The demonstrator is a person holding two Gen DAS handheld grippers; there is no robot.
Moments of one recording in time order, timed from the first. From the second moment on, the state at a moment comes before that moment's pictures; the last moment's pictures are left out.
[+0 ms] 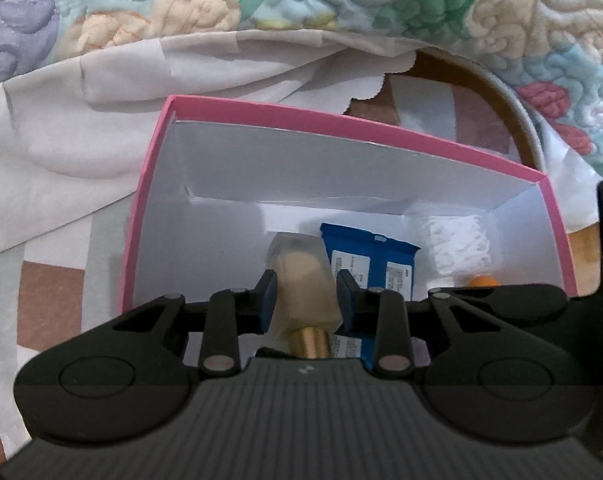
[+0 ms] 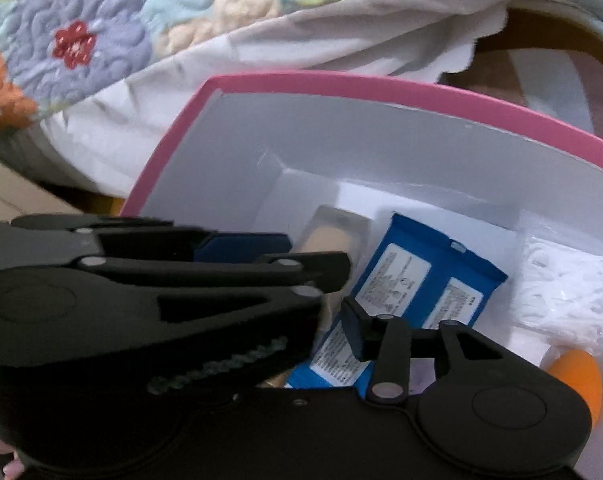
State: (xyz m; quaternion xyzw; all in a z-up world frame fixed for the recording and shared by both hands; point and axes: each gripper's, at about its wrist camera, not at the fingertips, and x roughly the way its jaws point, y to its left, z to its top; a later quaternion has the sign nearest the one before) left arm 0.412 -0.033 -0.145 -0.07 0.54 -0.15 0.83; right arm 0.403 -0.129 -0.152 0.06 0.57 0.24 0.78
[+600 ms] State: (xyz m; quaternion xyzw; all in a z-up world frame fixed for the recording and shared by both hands) left arm 0.351 -0.013 -0.077 -0.05 0.50 -0.12 0.86; right arm 0.352 -0.157 -0.108 0.07 0.51 0.26 0.82
